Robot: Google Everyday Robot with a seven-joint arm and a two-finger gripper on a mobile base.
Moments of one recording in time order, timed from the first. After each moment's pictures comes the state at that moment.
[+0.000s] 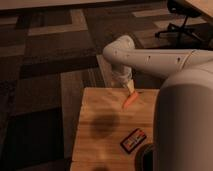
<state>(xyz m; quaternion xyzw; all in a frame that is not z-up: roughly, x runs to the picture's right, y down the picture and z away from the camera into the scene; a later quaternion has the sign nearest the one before) 0.089 0.006 0.769 -0.07 0.30 0.84 0.45</state>
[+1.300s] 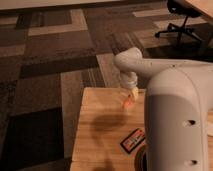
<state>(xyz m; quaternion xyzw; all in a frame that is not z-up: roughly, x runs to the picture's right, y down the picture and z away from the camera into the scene) 0.136 0.053 0.856 -0.10 0.35 0.85 0.38</state>
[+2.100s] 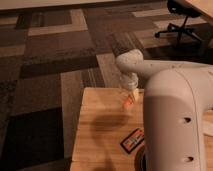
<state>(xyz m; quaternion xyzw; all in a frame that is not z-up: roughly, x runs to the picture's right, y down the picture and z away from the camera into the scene) 0.145 0.051 0.861 -0.09 0.34 0.85 0.39</state>
